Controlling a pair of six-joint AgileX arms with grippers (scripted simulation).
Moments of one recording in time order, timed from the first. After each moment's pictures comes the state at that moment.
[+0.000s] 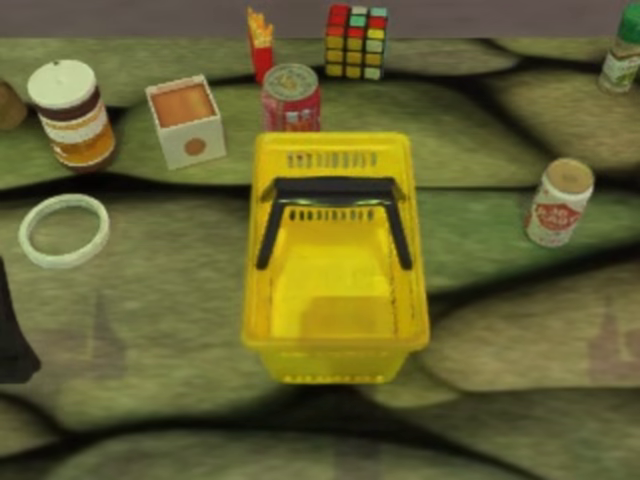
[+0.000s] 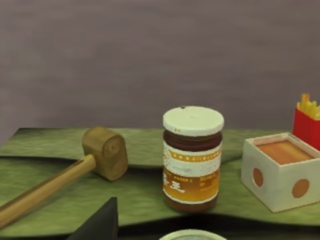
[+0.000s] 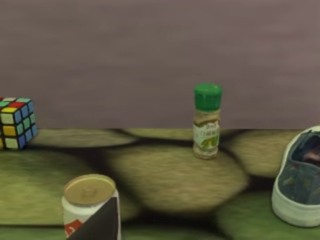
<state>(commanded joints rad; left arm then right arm) 0.00 0.00 0.00 0.00 0.00 0.00 0.00 0.00 0.00 0.00 0.00 0.00</state>
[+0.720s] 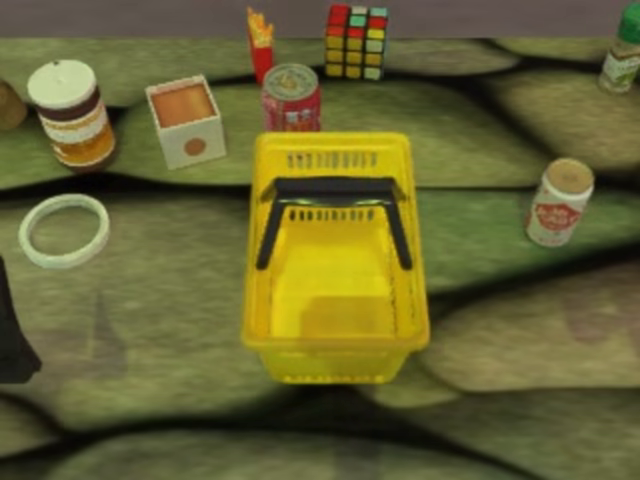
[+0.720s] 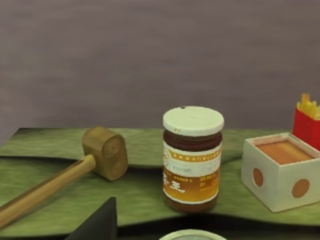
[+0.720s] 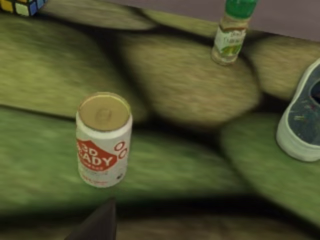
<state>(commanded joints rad) 0.00 0.00 0.00 0.00 0.00 0.00 0.05 0.57 0.52 -0.38 0.00 -0.15</state>
